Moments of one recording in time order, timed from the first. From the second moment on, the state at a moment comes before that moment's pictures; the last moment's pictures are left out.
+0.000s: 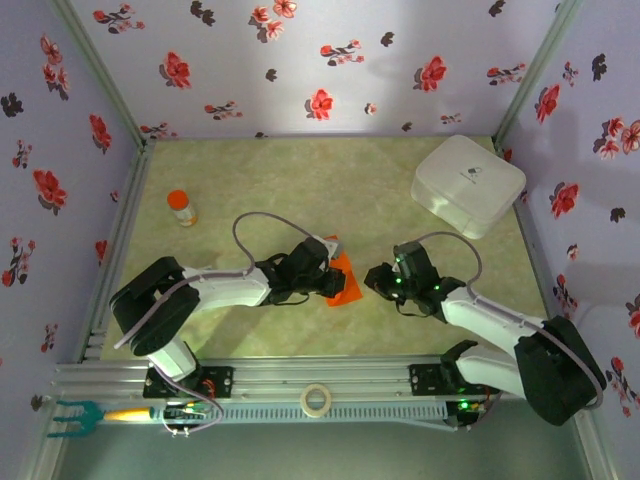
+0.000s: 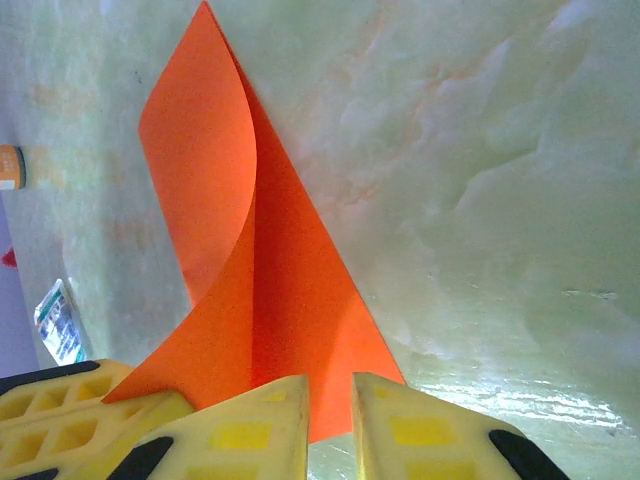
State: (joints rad) left arm -0.99 1.64 0.82 0.09 0.14 -0.65; right arm 0.56 1.13 0.41 -0.09 -0.27 1.02
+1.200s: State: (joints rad) left arm -0.97 1.69 0.86 0.04 0.14 -0.65; right arm 0.59 1.43 0.43 0.09 -0.38 1.06
